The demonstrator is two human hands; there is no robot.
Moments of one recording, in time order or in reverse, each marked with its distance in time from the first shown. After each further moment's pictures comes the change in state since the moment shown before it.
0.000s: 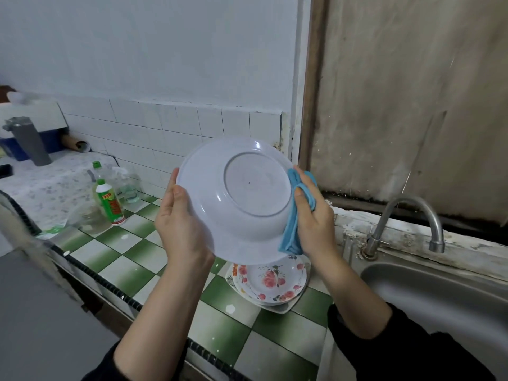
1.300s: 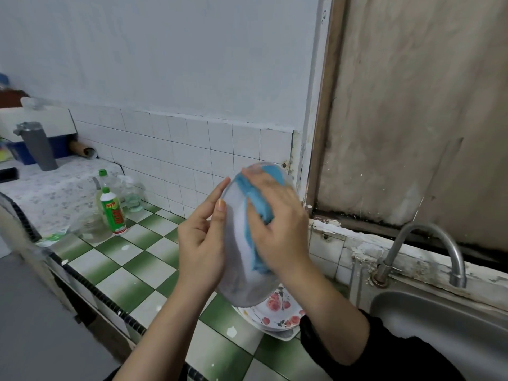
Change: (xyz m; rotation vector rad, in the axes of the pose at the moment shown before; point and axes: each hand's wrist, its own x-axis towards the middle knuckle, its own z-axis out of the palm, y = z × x) left_hand 0.002 0.008 -0.006 0.344 -0.492 0.234; right_hand 0.012 -0.049 0.068 -0.345 -0.034 -0.485
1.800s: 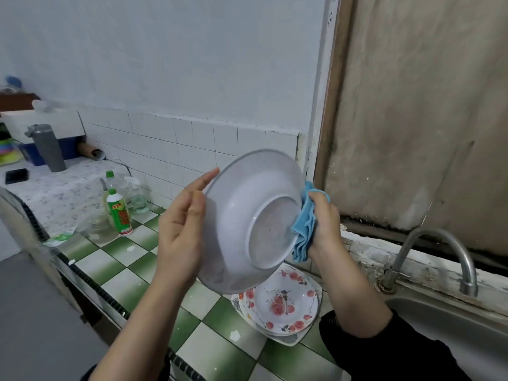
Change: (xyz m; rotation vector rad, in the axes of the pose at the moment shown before) left_hand 0.018 0.010 -0.022 0.117 0.019 0.085; right_hand 0.023 0.054 -0.021 0.816 0.285 1.132
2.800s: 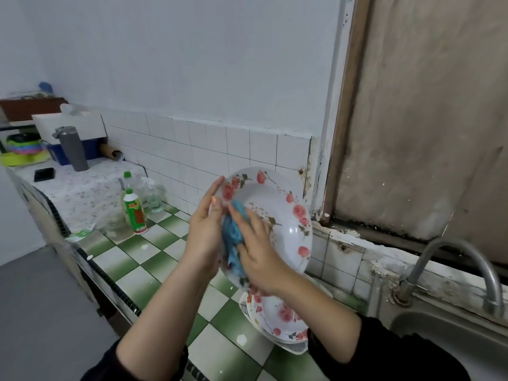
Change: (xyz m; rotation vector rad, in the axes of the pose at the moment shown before) left_hand 0.019 -0.031 0.014 -0.092 0.016 -0.481; right_hand -0.026 0.071 0.025 -0.990 -0.863 -0.658
